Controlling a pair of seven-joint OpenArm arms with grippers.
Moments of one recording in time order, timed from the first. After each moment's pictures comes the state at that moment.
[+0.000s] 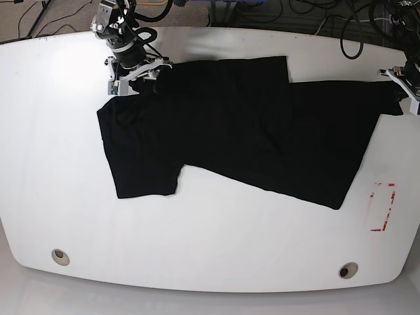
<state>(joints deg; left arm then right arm) 20.3 -25.1 -42.3 89.0 -27.6 -41.8 47.6 -28.3 -7.2 20.3 100.9 20.4 23.0 -33.8</state>
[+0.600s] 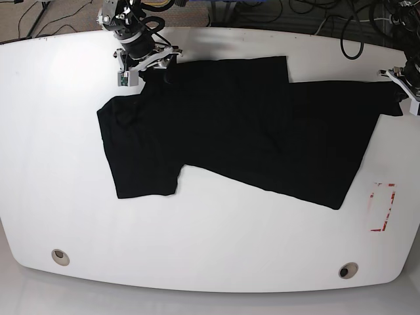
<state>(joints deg) 20.1 -25.1 -42.2 89.0 -27.6 -41.8 47.6 -32.5 -7.5 17.1 102.7 20.5 23.4 -33.4</state>
